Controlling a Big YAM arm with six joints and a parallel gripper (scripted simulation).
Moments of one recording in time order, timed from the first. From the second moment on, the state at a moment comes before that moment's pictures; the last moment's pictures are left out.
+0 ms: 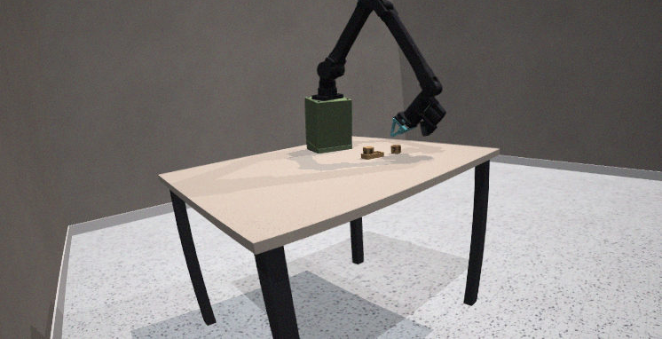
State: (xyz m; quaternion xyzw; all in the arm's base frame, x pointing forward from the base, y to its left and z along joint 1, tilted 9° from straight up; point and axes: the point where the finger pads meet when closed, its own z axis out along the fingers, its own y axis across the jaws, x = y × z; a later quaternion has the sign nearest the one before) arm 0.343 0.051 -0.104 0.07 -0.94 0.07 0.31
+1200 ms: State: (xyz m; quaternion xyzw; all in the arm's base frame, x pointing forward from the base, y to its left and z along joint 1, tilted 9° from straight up) arm 0.335 0.050 -0.095 0.08 -0.98 0.05 0.15
